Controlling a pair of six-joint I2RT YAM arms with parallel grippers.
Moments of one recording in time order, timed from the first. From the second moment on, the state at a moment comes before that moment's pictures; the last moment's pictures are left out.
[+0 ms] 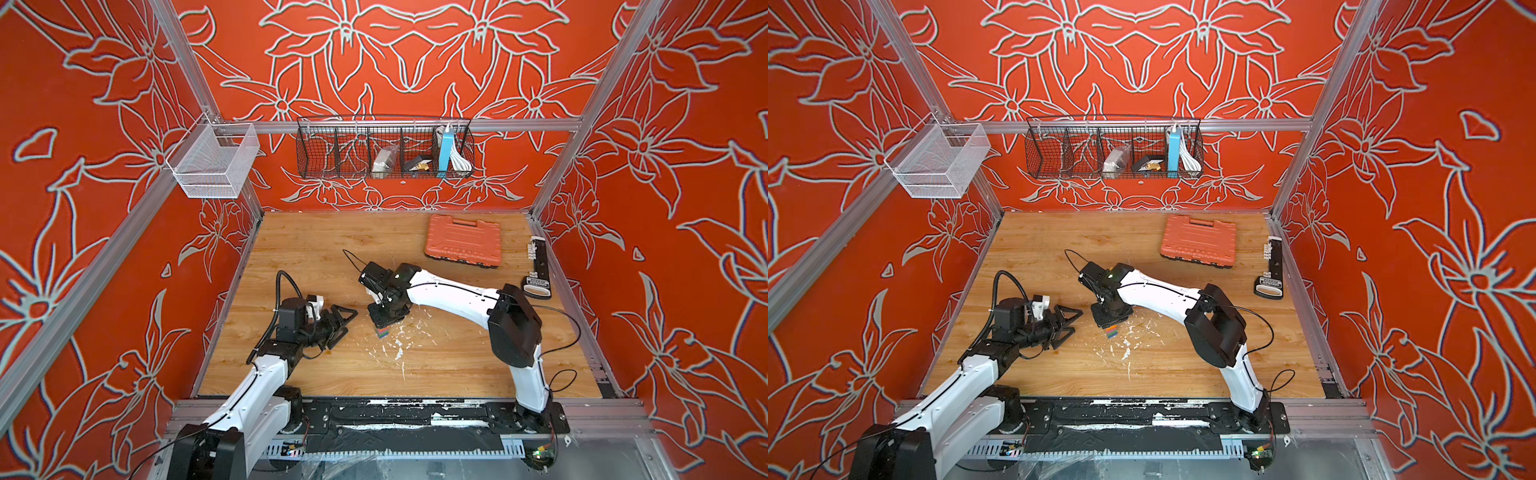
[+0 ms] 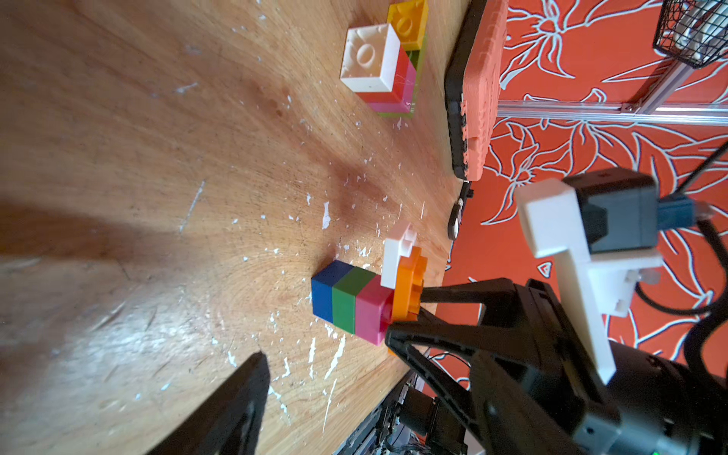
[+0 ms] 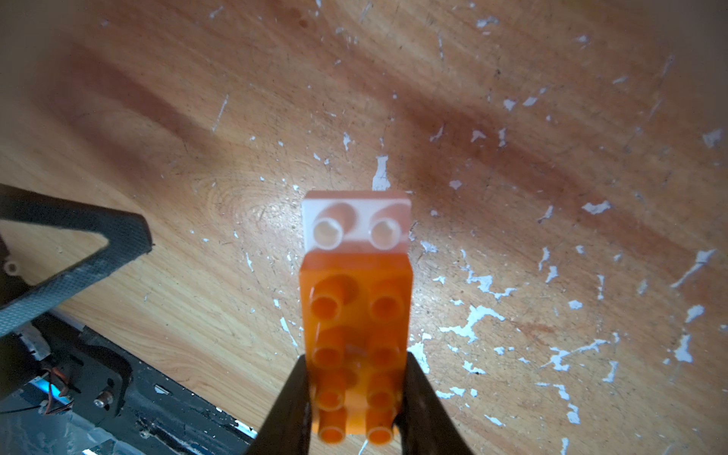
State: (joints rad) left arm -0.05 0.89 0.27 -0.06 0.73 -1.04; right arm 1.01 2.04 1.69 -1.01 -0.12 0.50
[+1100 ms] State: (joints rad) left arm -0.05 0.80 0.27 -0.11 0.73 -1.04; right arm 1.07 2.14 1.85 -1.14 0.01 0.54
